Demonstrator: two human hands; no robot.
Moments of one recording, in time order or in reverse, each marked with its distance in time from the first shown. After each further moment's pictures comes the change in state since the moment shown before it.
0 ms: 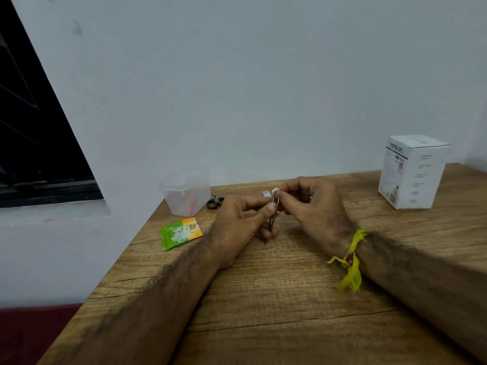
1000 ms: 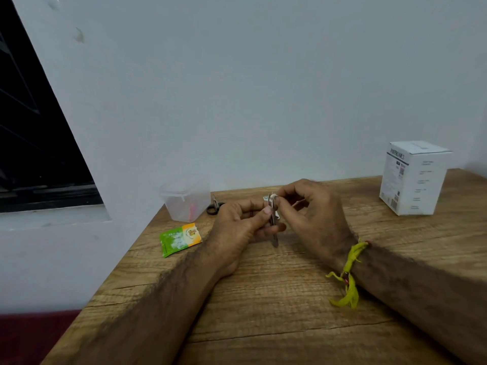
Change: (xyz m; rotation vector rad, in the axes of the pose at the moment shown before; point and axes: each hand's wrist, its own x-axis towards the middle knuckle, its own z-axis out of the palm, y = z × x) left_hand 0.002 -0.001 0.001 -0.306 0.033 -0.092; right_hand -0.001 0.002 0.002 -0.275 0.063 -0.354
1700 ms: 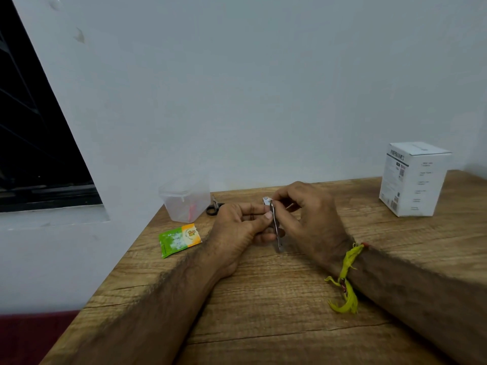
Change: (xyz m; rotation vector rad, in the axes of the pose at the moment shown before) left_hand 0.001 -0.001 -0.002 0.075 0.022 -0.030; right_hand 0.000 0.003 0.004 -0.129 -0.057 -0.145
